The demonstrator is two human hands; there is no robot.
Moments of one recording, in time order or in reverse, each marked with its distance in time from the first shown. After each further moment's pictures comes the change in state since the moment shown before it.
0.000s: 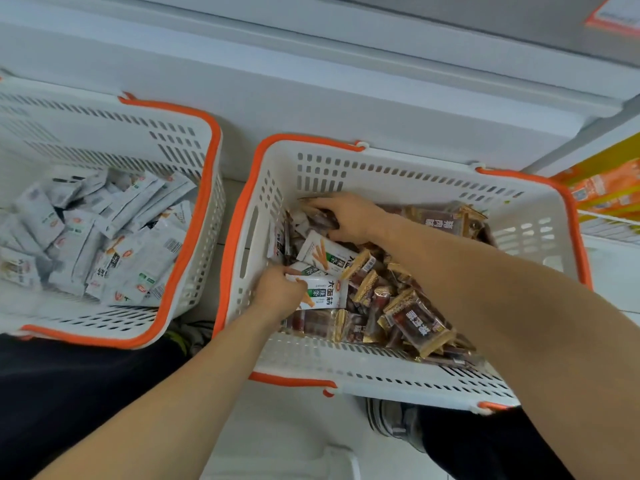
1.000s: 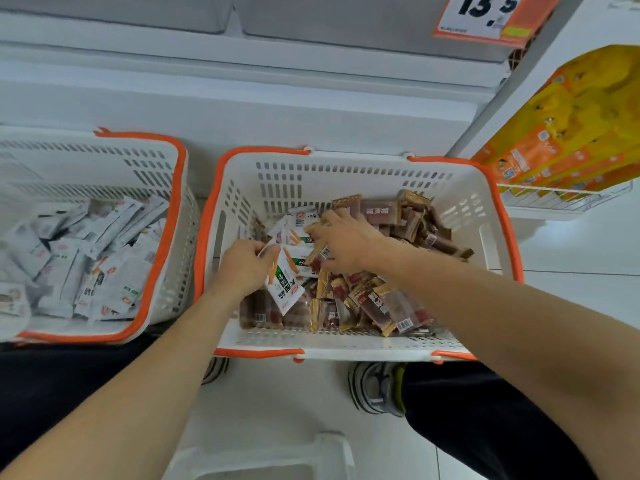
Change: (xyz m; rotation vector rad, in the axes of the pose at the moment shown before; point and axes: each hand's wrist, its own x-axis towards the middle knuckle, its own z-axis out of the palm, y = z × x) left_hand -0.028 0.034 -0.025 0.319 0.017 0.354; right_hand -0.114 -0.025 -0.006 -0.303 -0.044 0.136
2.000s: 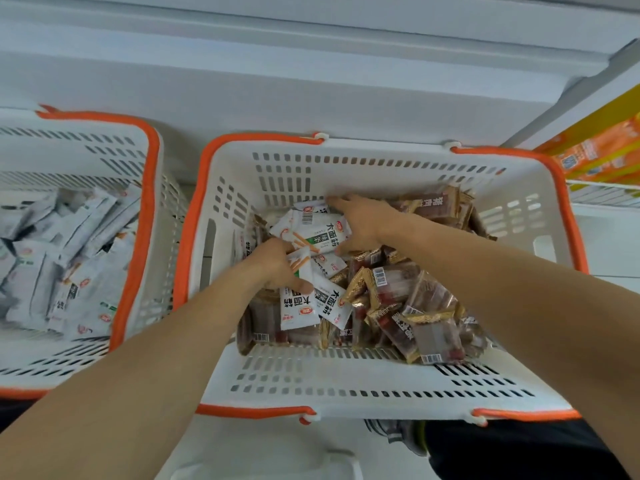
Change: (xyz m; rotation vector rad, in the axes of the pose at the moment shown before) left_hand 0.098 -0.007 0.037 0.369 -0.429 -0.086; right_hand 0.087 0.057 0.024 0.233 -0.171 0.123
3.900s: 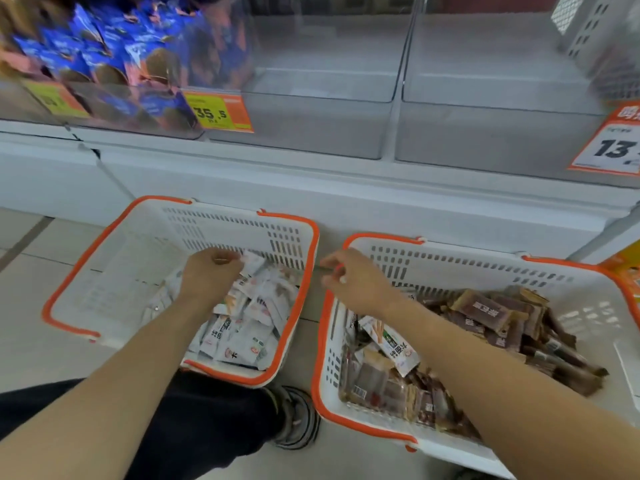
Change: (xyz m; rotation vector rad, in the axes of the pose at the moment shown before) left_hand -0.219 -0.132 -0.153 -0.717 0.929 -0.073; right_hand -0.083 -0.215 -0.069 0.598 0.438 -0.299
